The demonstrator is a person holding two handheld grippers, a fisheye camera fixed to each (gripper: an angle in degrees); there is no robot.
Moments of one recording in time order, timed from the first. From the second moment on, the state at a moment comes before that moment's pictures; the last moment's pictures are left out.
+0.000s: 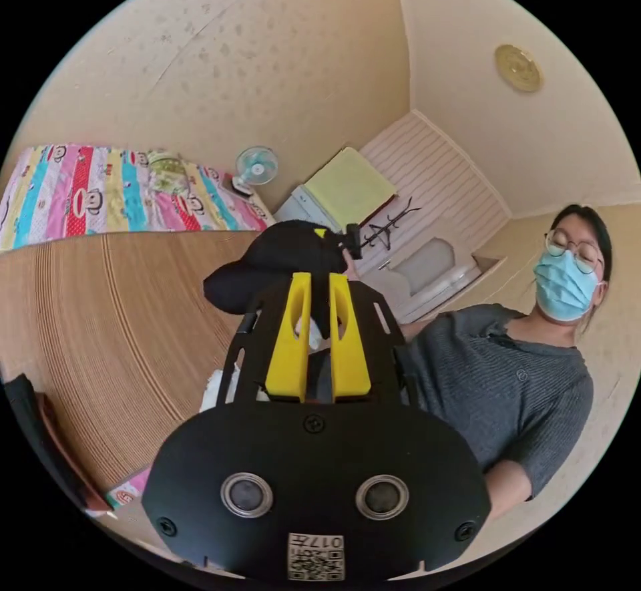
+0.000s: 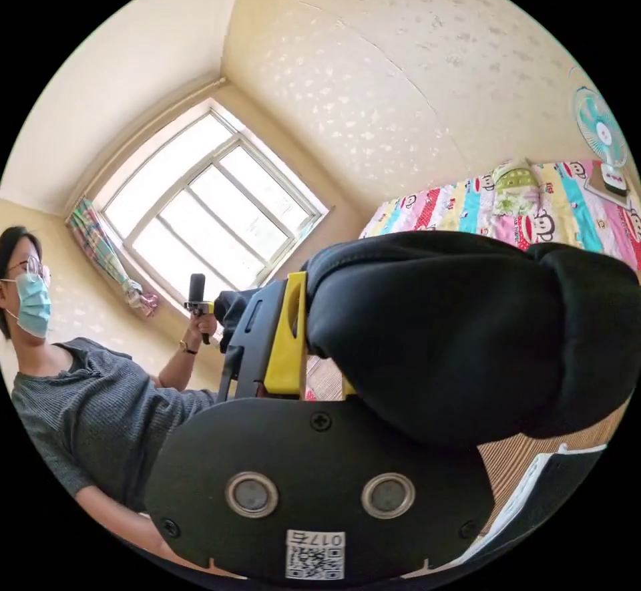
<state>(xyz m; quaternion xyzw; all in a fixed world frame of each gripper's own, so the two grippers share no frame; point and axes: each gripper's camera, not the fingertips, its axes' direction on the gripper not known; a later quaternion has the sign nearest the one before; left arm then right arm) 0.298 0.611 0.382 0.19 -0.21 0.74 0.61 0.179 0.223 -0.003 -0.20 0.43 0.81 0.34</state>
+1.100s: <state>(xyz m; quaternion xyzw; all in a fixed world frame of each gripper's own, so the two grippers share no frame) 0.471 0.394 0.474 -0.04 -0.15 0.65 0.75 0.272 0.140 0.252 0.03 0.01 0.59 0.80</state>
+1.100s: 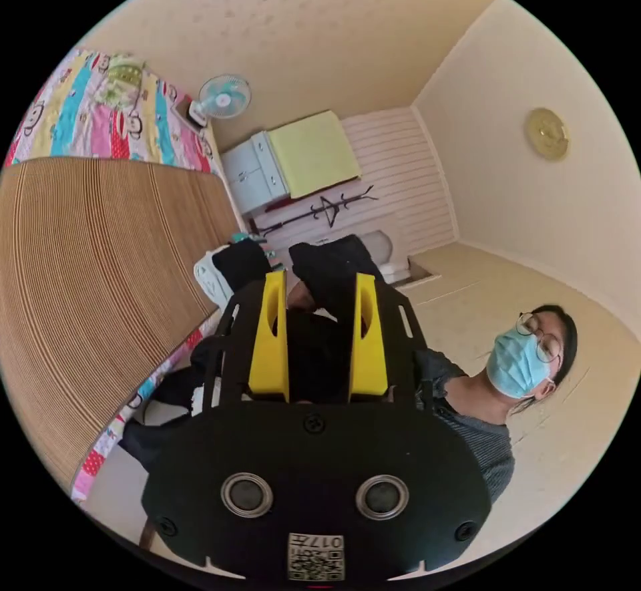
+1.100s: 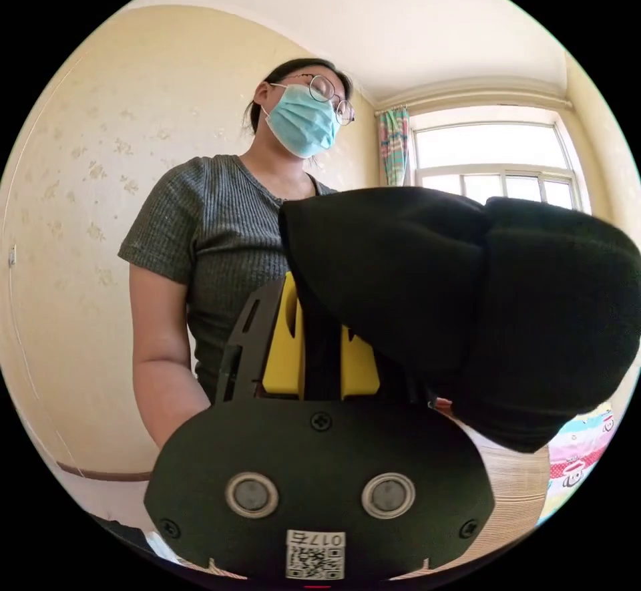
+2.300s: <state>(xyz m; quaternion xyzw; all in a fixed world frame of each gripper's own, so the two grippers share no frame) 0.318 0.293 0.675 0.00 -0.26 0.84 0.48 0.140 0.208 0.221 0.22 0.32 0.80 0.45</state>
